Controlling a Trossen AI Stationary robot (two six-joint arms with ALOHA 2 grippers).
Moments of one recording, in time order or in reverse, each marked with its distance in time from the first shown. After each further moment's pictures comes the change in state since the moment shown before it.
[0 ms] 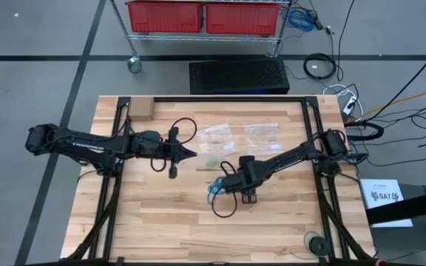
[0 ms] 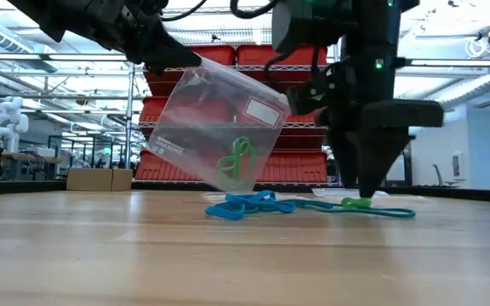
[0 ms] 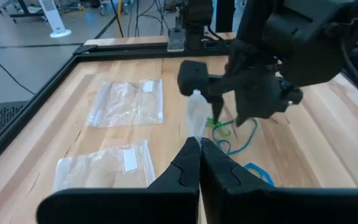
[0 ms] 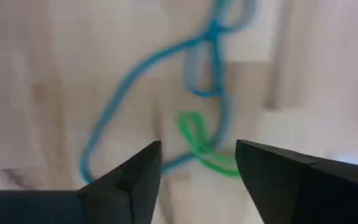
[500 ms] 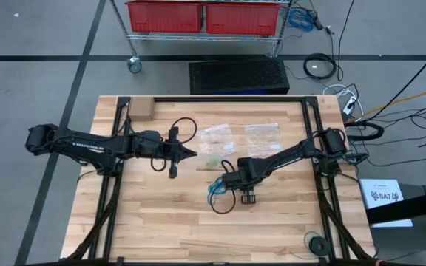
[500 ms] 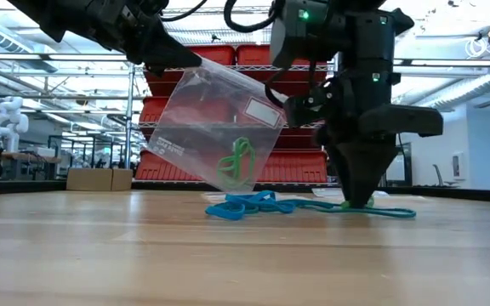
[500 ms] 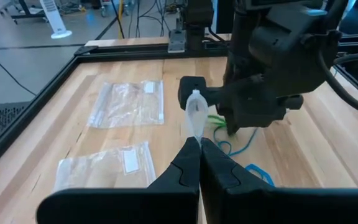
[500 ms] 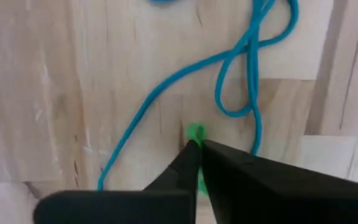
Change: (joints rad) left arm 0.003 0.000 0.000 0.006 0.000 0.001; right arm -0.027 0.001 -0.047 0.087 -0.074 -0.032
